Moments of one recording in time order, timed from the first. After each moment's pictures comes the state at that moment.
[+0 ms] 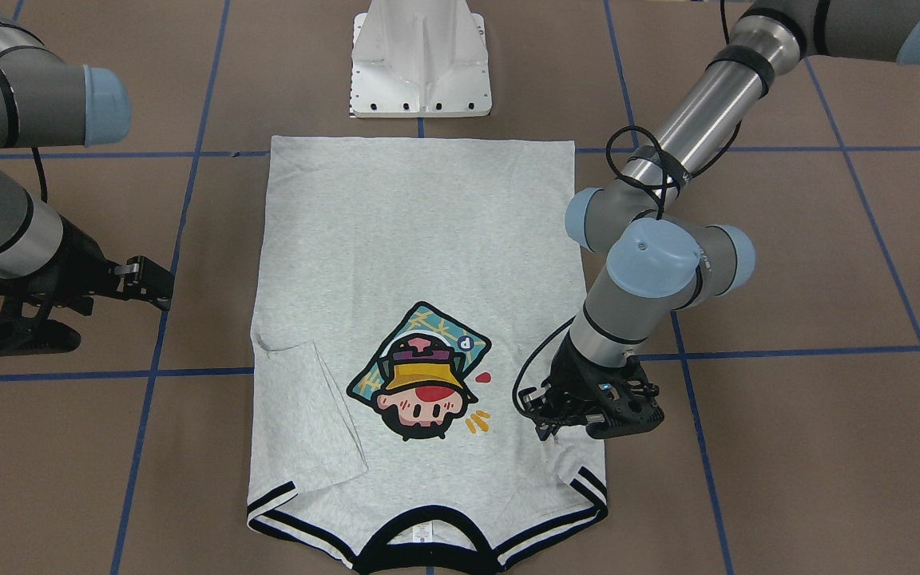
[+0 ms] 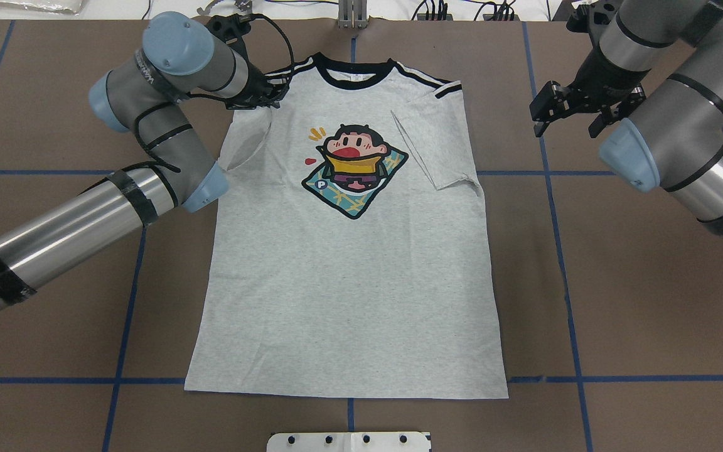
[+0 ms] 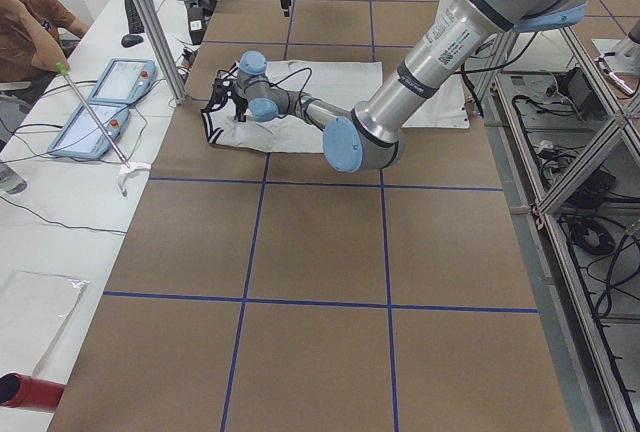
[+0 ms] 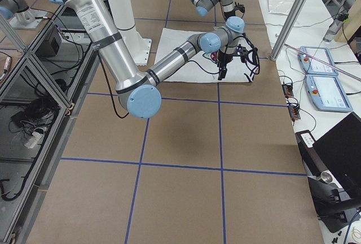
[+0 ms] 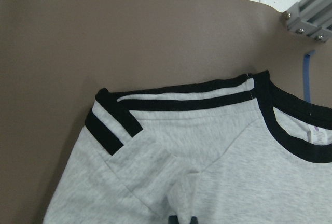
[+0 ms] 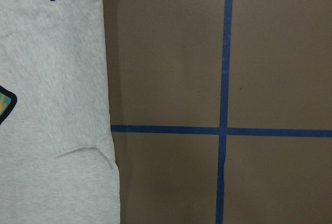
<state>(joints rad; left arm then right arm) -0.81 -2.43 -1.01 -2.34 -1.88 -1.33 1.03 -1.07 1.69 -1.75 2.28 0.68</state>
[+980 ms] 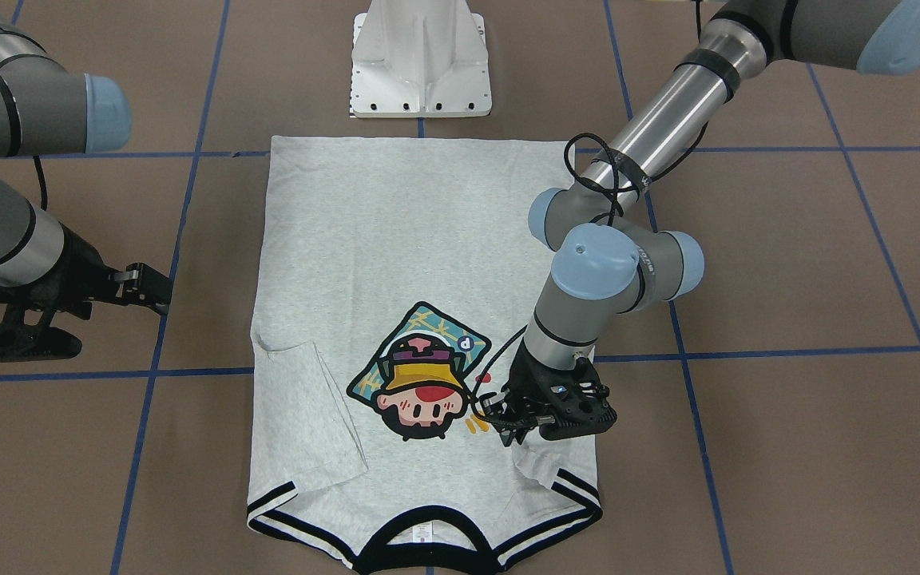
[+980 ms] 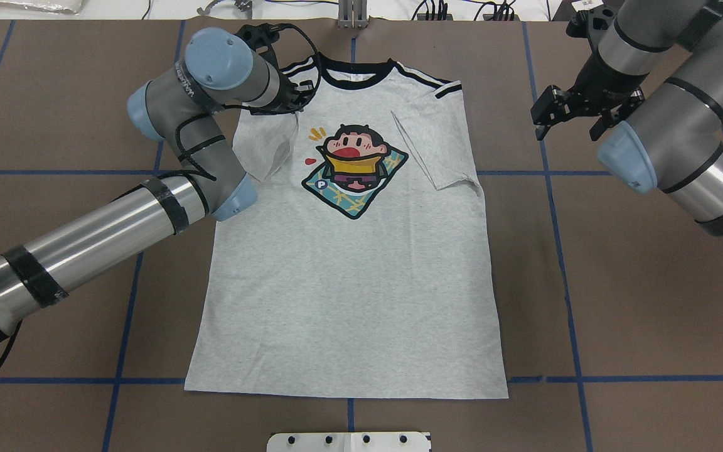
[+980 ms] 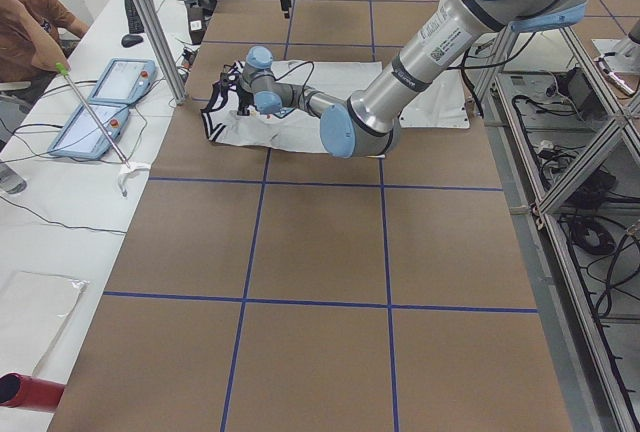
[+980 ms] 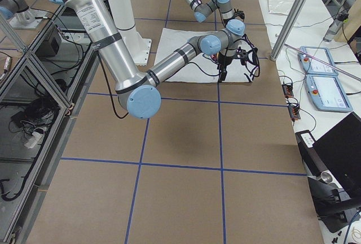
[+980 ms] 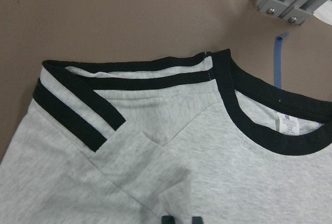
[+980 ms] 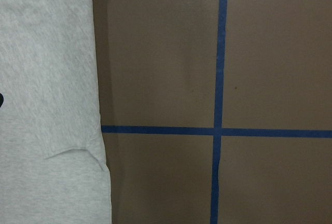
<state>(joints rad) -0.76 -2.49 -0.93 -2.35 -1.81 -1.34 1.02 -1.07 1.67 -1.74 2.28 0.67</state>
